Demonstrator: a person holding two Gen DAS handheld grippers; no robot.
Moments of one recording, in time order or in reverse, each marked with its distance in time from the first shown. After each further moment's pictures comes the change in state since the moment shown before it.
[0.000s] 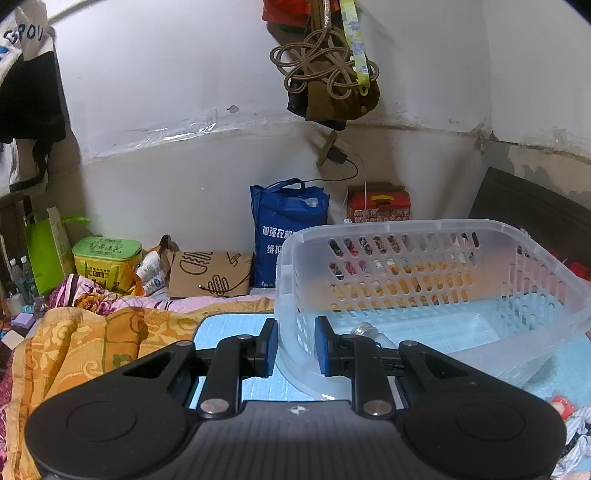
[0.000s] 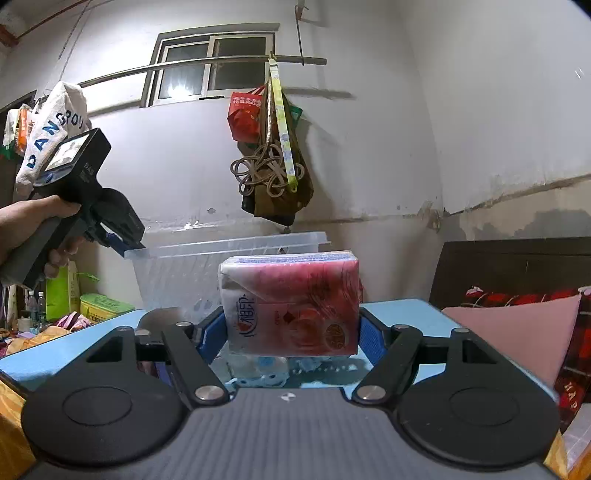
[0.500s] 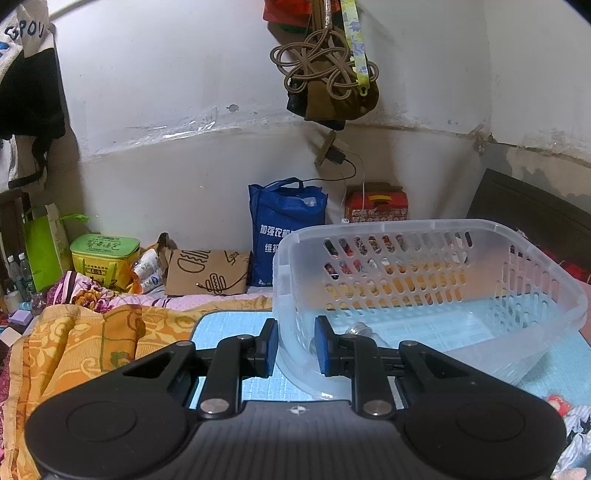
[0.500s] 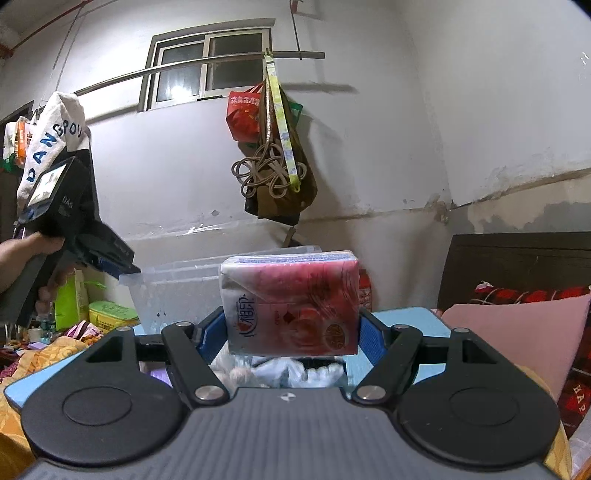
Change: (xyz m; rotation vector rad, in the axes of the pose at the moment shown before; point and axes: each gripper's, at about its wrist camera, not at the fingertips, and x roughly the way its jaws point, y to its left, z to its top) left arm -0.003 0.001 -0.001 -0.007 0.001 -0.011; right arm 0.022 -0.021 0.034 0.039 0.027 0.041
